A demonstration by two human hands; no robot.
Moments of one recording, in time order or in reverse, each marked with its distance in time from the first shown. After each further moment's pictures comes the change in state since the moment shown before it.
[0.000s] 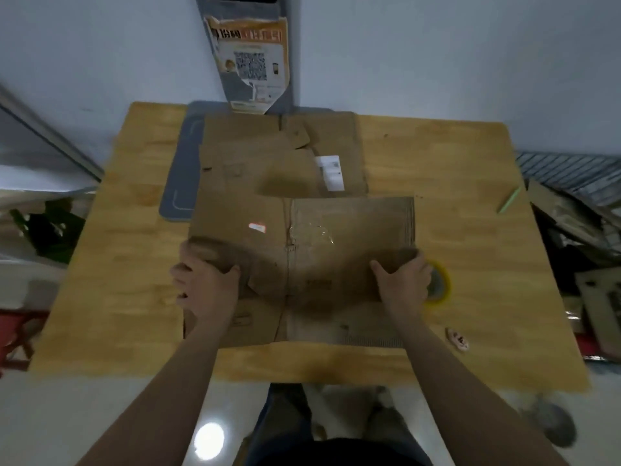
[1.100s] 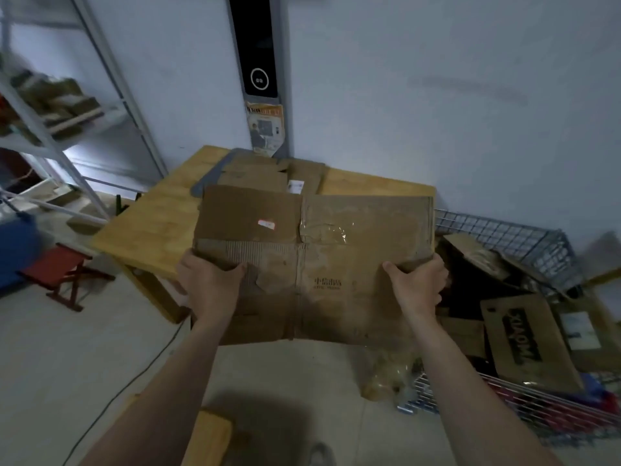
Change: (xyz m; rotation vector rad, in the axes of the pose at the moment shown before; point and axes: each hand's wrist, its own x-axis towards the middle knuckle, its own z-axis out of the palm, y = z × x) left_hand -0.554 0.013 -0.033 -0.328 0.374 0.011; right_hand -0.039 0.304 -0.377 0.345 0.040 -0.365
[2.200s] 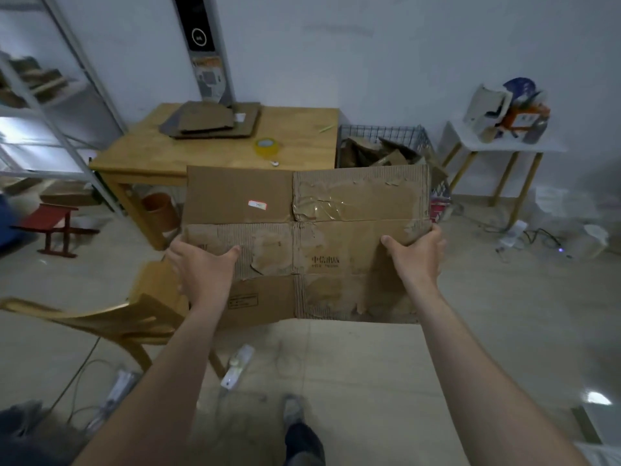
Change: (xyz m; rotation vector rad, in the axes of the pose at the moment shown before) left_hand -0.561 -0.255 -0.367 -0.083 -0.107 0.144; right_hand -0.528 0.322 -0.465 0.021 0.145 0.012
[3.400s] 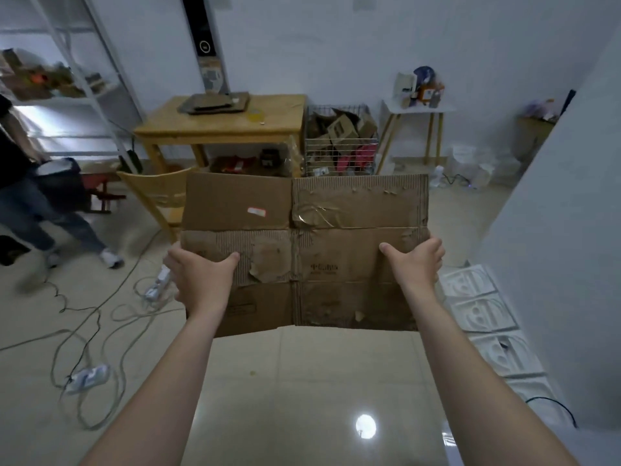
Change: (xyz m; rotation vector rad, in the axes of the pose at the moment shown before) left_hand -0.656 -0.244 -0.571 -0.055 -0.042 0.060; right_hand -0.707 0.268 -0.525 0.049 0.068 0.039
